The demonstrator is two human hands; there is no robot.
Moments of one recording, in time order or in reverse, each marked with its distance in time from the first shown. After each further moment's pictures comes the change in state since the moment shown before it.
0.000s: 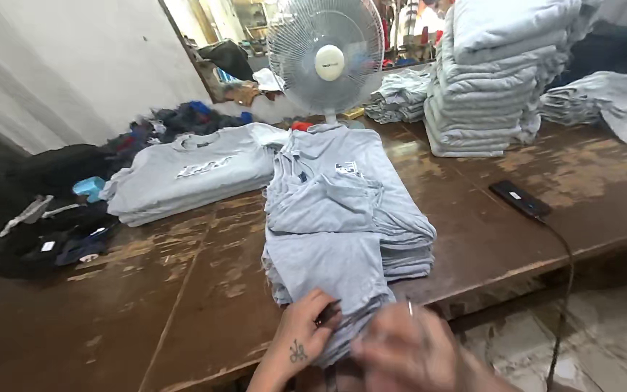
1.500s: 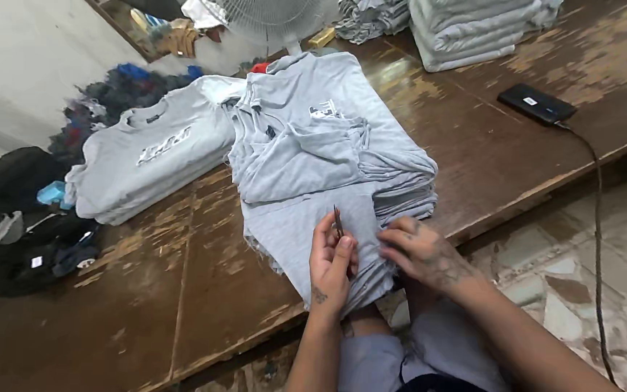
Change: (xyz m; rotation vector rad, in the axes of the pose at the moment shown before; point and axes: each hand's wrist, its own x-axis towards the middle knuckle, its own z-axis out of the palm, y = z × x) left_hand 0.047 0.036 0.050 -0.934 0.242 -0.272; right_hand -0.047 0.088 0.009 -0.278 -0.040 0.353
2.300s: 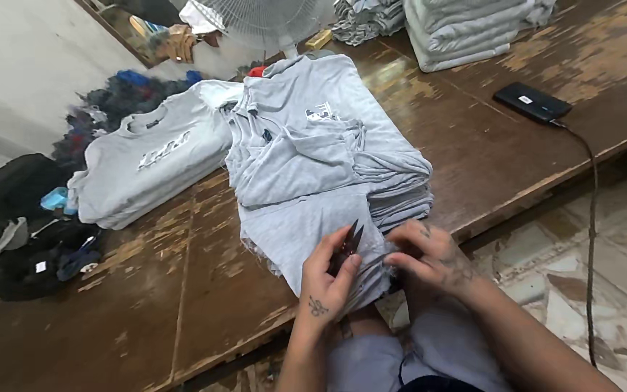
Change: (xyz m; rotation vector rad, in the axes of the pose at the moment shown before) left_hand -0.005 0.012 -0.018 0.553 -0.189 0.188; right_hand -0.003 0.002 -0.017 0.131 0.024 0.011
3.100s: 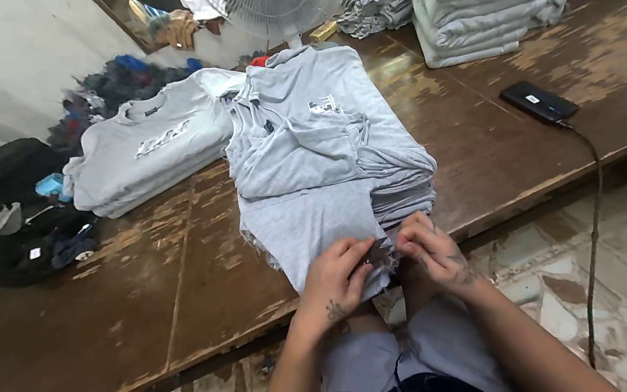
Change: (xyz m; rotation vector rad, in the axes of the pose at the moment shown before) left_hand -0.003 -0.002 0.000 0.340 -0.190 0.163; right_hand -0.008 0.004 0.003 0.289 -0.017 0.074
